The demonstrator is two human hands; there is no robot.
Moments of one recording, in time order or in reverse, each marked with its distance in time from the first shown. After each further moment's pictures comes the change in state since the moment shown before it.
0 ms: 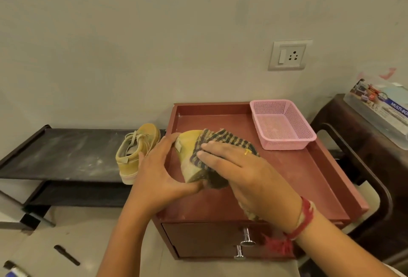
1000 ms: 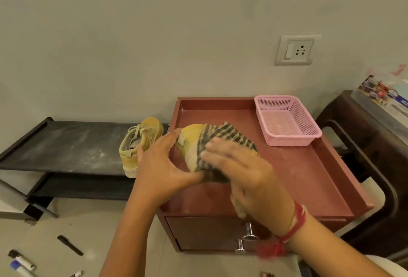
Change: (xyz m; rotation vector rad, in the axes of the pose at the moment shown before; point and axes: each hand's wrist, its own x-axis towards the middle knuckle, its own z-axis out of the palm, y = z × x) left_hand 0.002 0.003 -0.002 0.085 0.044 -0.085; right_hand 0.001 -0.011 0.011 0.079 0.206 0.073
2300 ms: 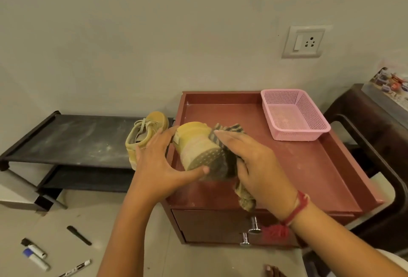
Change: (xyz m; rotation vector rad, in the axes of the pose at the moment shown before) left_hand -0.009 -0.020 -0.009 -0.016 -0.053 -0.043; right_hand 0.001 0.011 0.014 0.082 -0.085 0.228
